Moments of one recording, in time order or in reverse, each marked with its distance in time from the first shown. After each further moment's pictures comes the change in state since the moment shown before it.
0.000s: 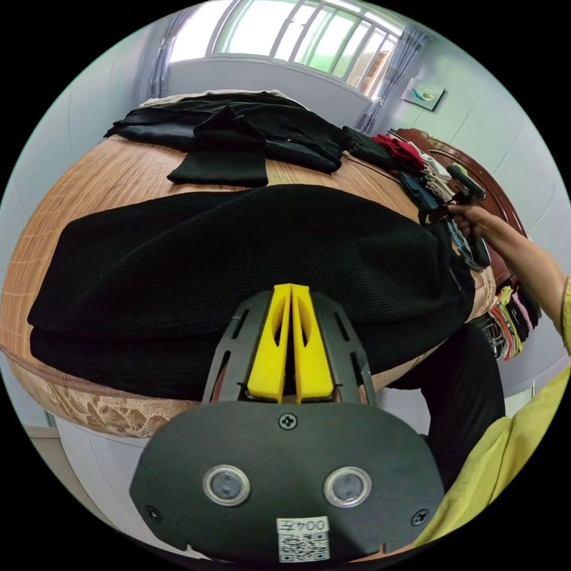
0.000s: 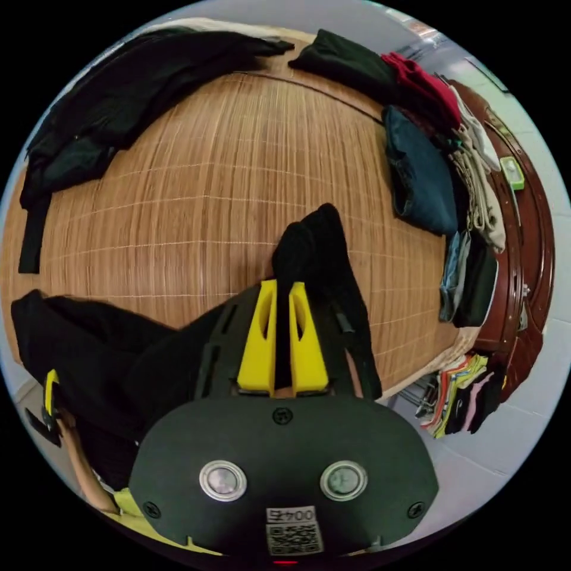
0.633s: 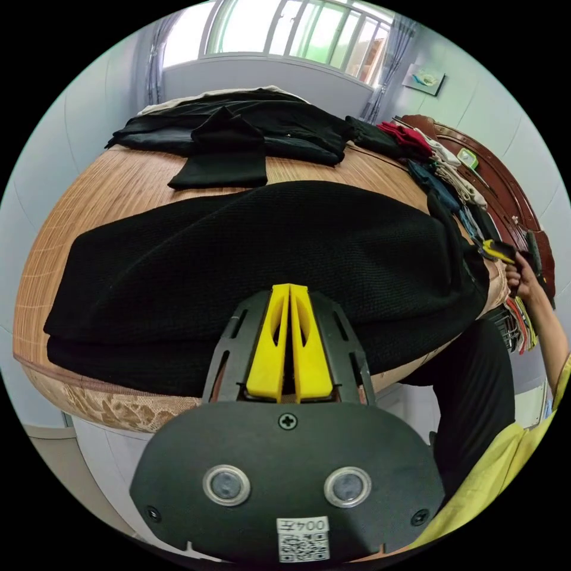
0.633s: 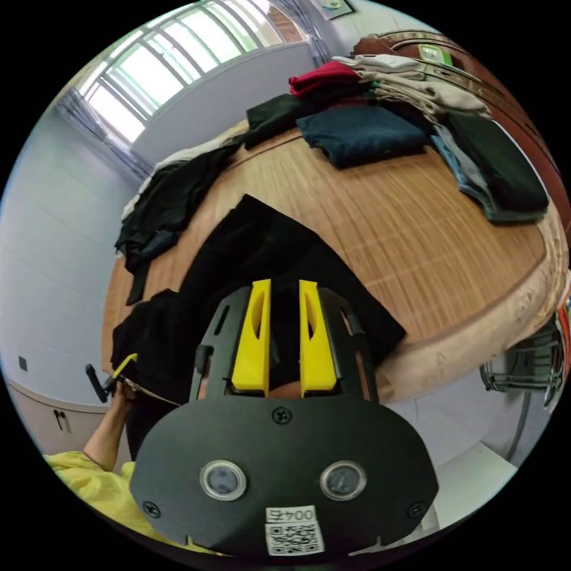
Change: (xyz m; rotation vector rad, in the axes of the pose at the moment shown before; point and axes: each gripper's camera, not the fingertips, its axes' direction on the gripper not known) left arm -0.003 0.021 0.053 -0.030 -0.090 0.036; right arm 0.115 0.188 0.036 0.139 -1.922 0.733
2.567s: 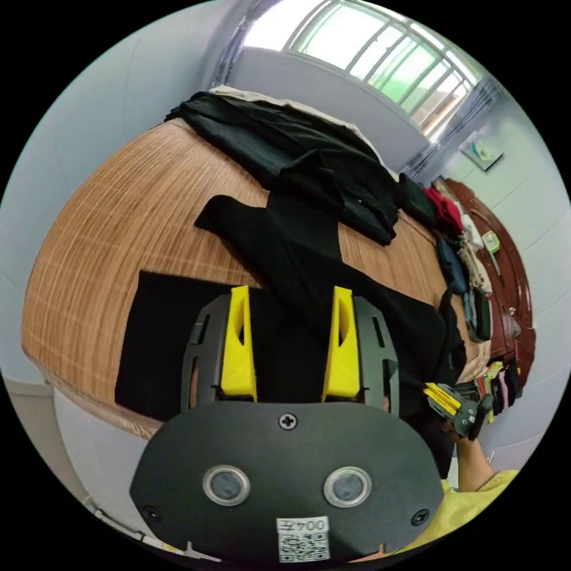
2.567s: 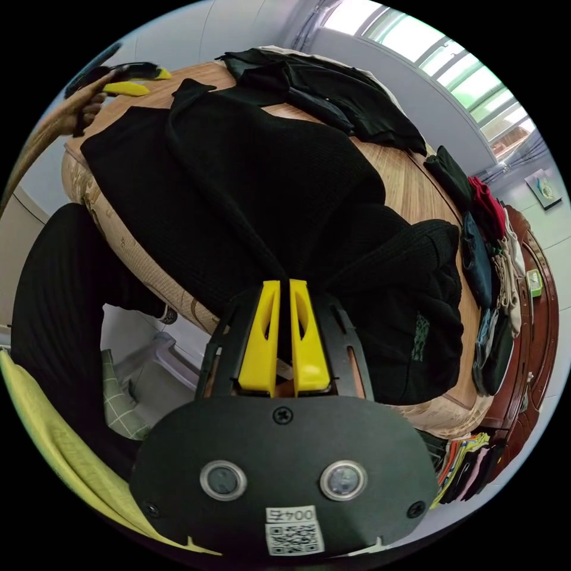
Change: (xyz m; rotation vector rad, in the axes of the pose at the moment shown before) left arm -0.228 -0.054 -0.082 0.674 -0.776 -0.270; right arm -0.258 0.537 0.284 -0.193 0.391 -0.818
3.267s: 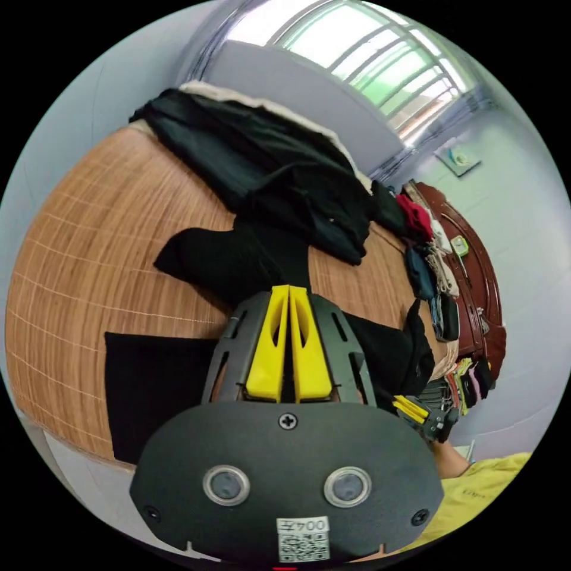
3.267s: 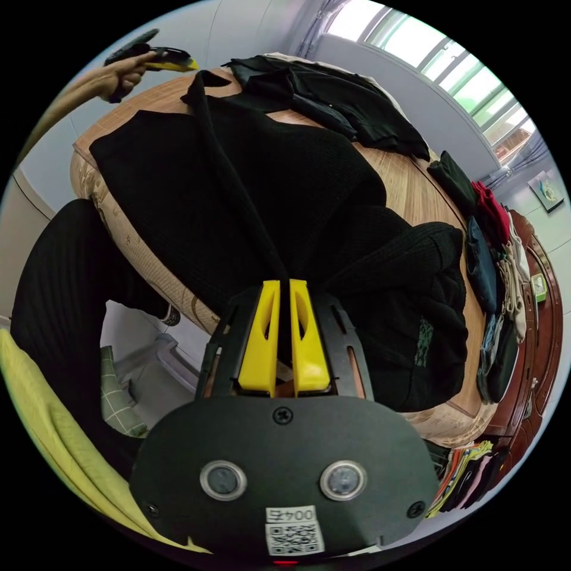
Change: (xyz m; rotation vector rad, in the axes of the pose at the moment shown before) left arm 0.002 -0.084 0.047 0.079 0.217 0.037; right arm -0.047 -0.018 0.068 0.037 -0.020 -0.021
